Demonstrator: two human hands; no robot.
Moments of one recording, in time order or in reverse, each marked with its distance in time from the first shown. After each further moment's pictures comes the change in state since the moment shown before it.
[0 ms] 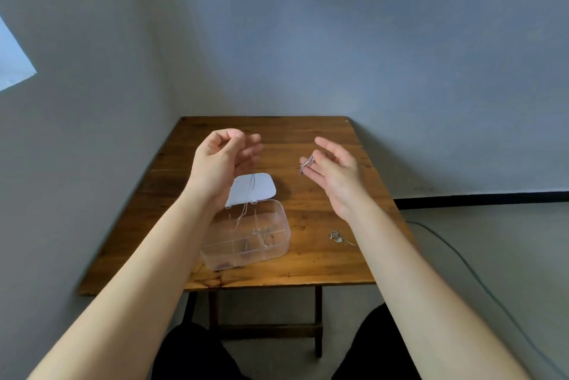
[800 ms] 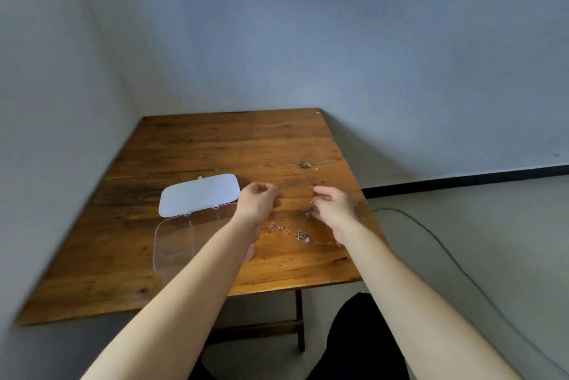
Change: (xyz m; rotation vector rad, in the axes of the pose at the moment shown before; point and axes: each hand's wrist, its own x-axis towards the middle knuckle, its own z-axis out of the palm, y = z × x) left_hand 0.002 -0.122 0.091 0.327 -0.001 -0.447; right_hand 0.030 0.073 -0.109 -0.502 0.238 0.273
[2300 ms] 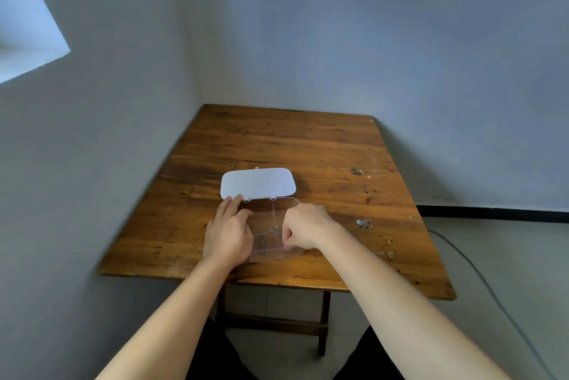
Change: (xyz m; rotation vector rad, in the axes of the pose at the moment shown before) left_hand -0.017 -0.075 -0.154 1.133 0.323 0.337; right_hand -0.065 -0.042 0.131 -1.428 -0.605 -0.680
